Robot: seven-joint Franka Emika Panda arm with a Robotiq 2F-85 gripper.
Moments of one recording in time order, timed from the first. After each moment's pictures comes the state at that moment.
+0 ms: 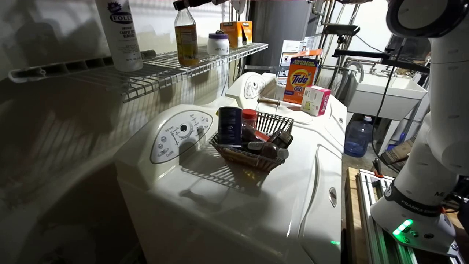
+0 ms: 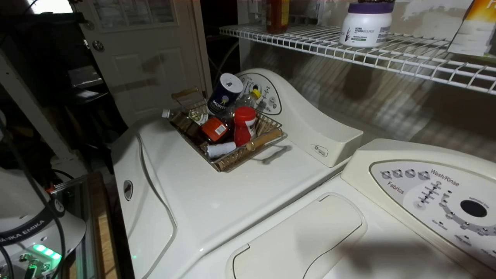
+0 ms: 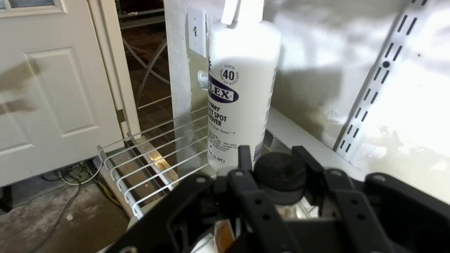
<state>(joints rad) -0.13 0.37 -0.05 -1.21 1.16 2.07 1.70</state>
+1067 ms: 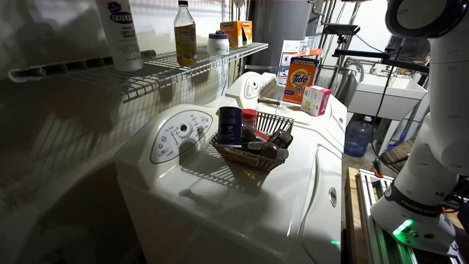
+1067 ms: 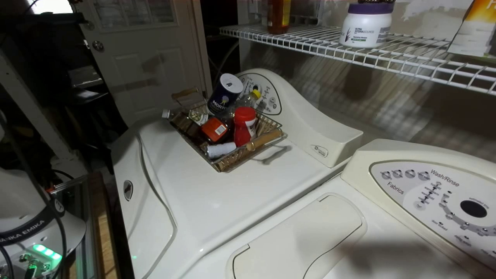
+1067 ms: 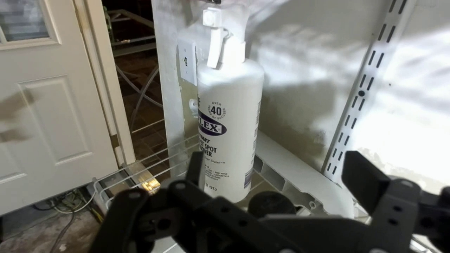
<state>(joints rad) -0.14 0.37 -0.05 -1.18 1.23 2.10 1.72</state>
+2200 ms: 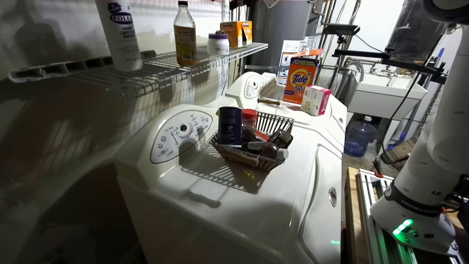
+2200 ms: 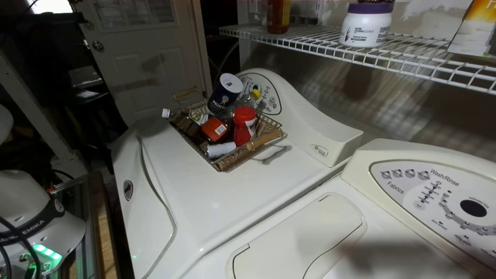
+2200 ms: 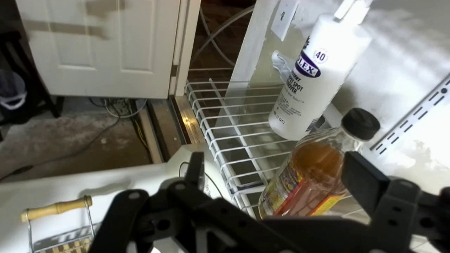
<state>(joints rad) -0.28 0.16 -0.08 -1.40 1.11 1.70 1.36</state>
